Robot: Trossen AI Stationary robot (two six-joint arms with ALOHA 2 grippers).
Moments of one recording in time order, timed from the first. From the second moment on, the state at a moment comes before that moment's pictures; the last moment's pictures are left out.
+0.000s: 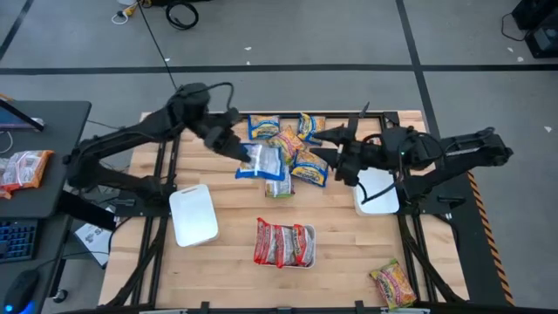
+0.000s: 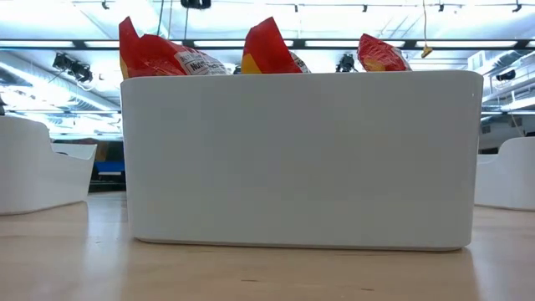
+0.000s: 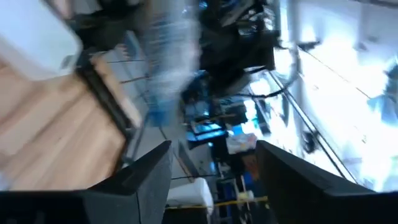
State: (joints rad) left arm 0.40 1.23 1.24 -0.17 0.99 -1.00; right arm 0.16 1.09 1.13 -0.06 0.43 -1.24
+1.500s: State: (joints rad) left arm 0.34 1.47 1.24 0.16 1.13 -1.06; right arm 0.18 1.36 1.13 0.16 0.38 -0.83
